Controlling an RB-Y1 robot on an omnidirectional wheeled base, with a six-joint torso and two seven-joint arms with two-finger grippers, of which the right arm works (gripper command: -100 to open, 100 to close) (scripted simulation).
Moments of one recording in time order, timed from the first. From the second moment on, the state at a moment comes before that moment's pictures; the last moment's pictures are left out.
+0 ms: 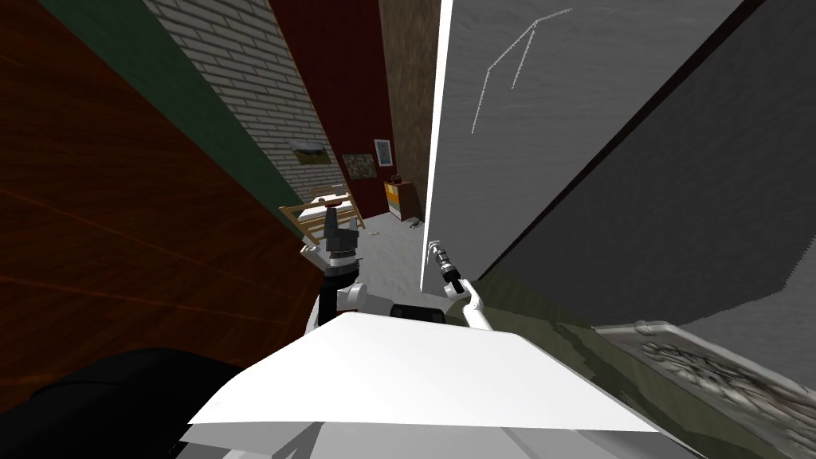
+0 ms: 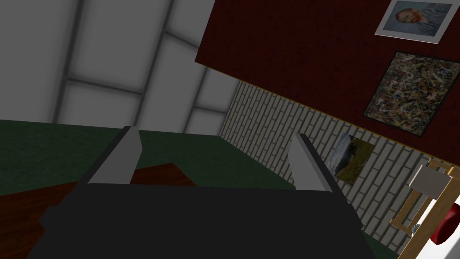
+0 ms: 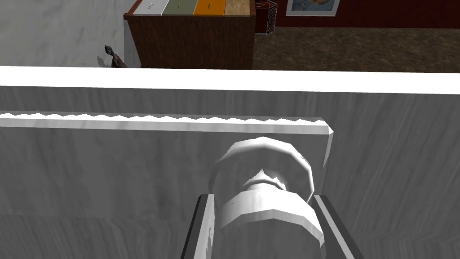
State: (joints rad) arm -0.03 -0.05 0.12 -1.23 0.40 -0.33 -0.40
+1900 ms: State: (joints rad) arm -0.04 -0.01 0.02 -1.23 0.39 -0.32 -0.34
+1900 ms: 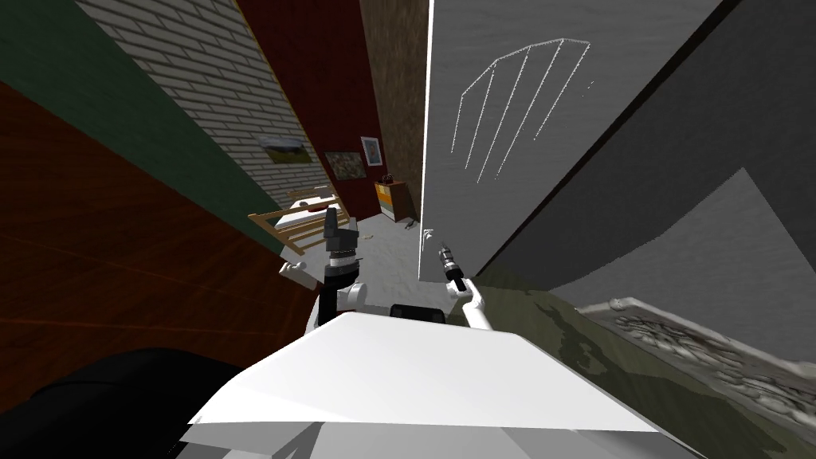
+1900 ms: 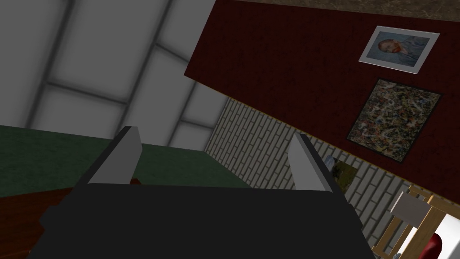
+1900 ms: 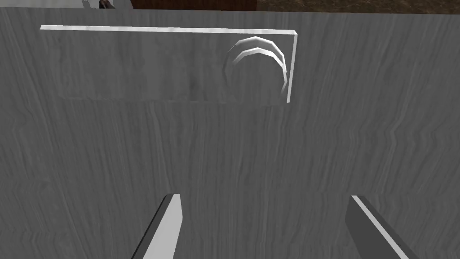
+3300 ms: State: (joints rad) arm -0.04 0.02 0.02 -1.24 0.39 -0.32 -0.32
